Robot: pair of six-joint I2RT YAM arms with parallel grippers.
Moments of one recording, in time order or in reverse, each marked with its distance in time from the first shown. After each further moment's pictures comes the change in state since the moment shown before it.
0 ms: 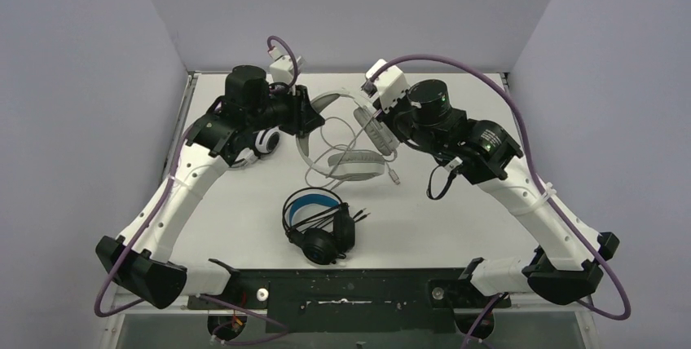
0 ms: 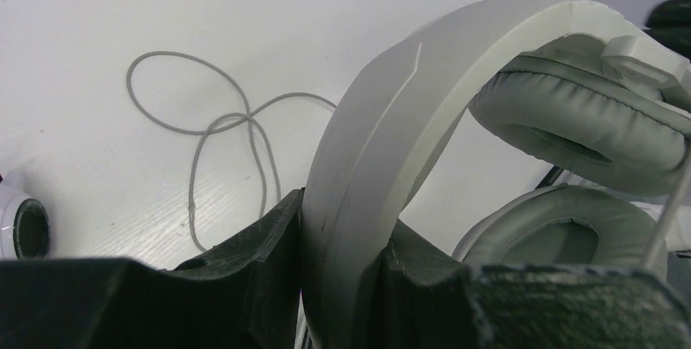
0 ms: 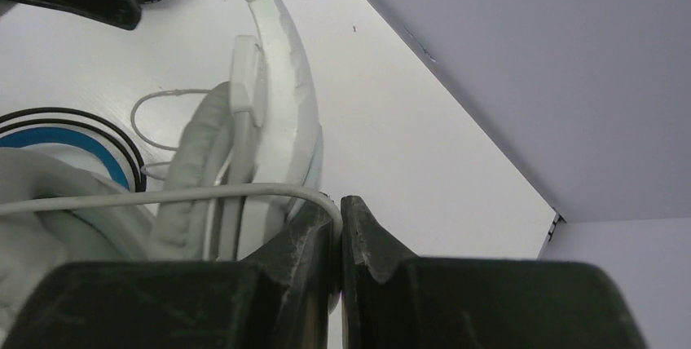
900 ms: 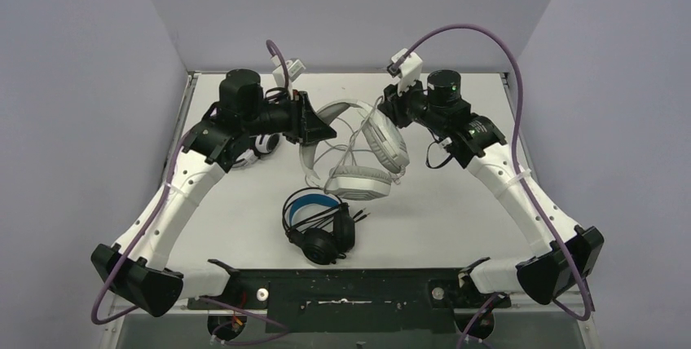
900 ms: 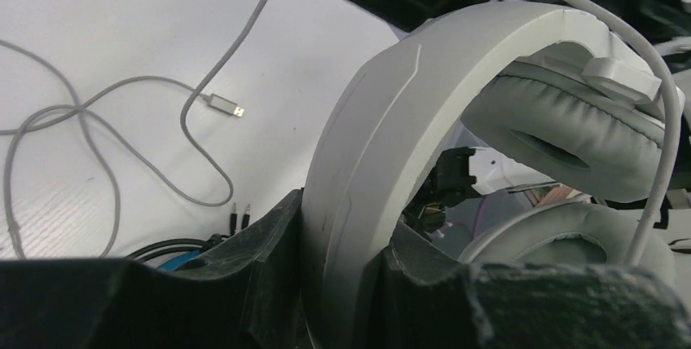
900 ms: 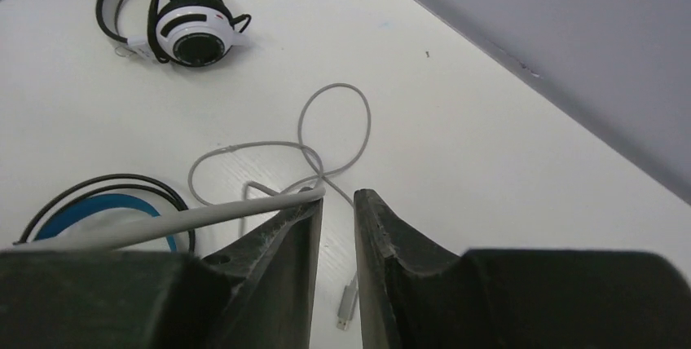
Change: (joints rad) left arm 0.005 -0.048 -0.056 0.069 0.306 -0.204; right arm -0.331 0.019 -0.293 0.407 -0.483 0.141
